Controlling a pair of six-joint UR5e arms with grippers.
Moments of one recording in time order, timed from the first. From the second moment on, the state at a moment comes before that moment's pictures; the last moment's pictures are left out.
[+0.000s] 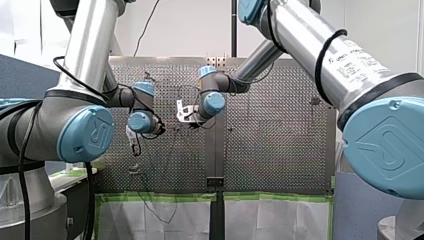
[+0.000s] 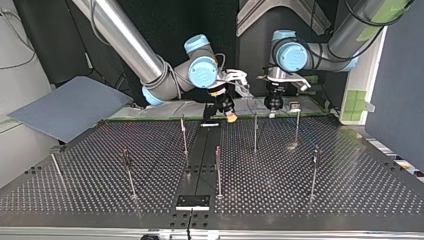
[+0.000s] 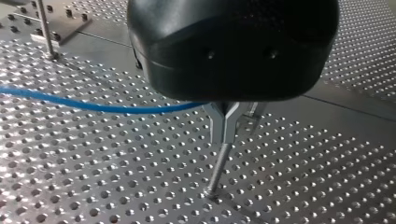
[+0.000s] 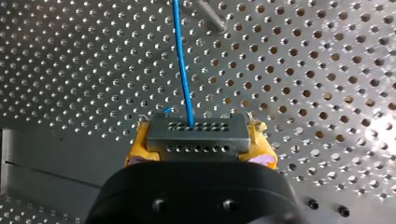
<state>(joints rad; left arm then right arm) -0.08 -1.89 -2.11 -2.39 -1.59 -1.83 2.43 -0.84 1.20 -0.08 1.63 1.56</state>
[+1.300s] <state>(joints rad) -0.01 -2.02 -2.01 -2.31 -1.53 -1.88 2.35 -0.80 1.20 -0.15 1.62 1.59</state>
